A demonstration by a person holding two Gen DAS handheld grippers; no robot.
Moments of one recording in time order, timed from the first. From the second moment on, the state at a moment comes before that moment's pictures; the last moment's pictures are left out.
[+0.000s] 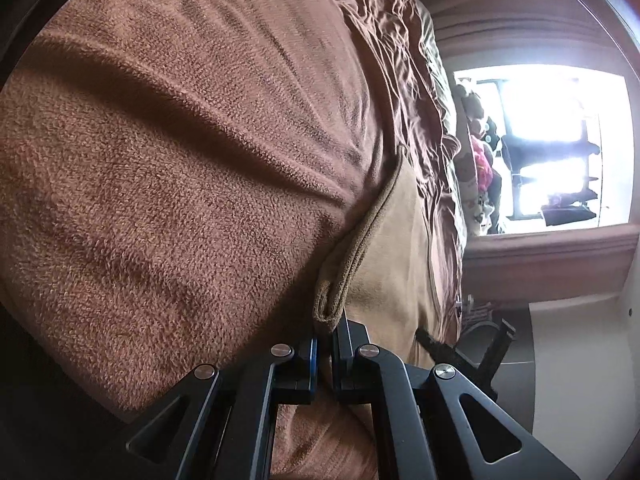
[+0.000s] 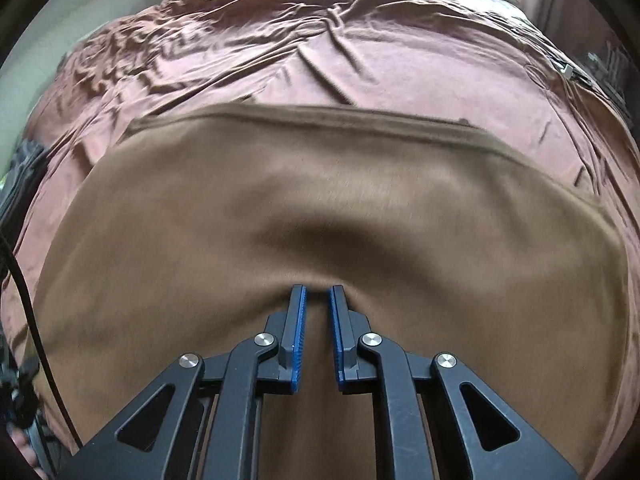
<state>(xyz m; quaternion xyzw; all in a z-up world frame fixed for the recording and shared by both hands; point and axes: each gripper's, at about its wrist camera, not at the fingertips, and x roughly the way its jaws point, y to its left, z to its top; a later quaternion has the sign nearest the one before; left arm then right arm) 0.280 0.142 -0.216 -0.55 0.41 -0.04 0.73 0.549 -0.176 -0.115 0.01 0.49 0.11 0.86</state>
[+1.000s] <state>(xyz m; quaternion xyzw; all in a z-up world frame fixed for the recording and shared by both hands) 0.286 0.126 -0.216 -0.55 0.42 -0.04 0.72 0.594 -0.176 -0.108 0.05 0.51 0.10 0.85</state>
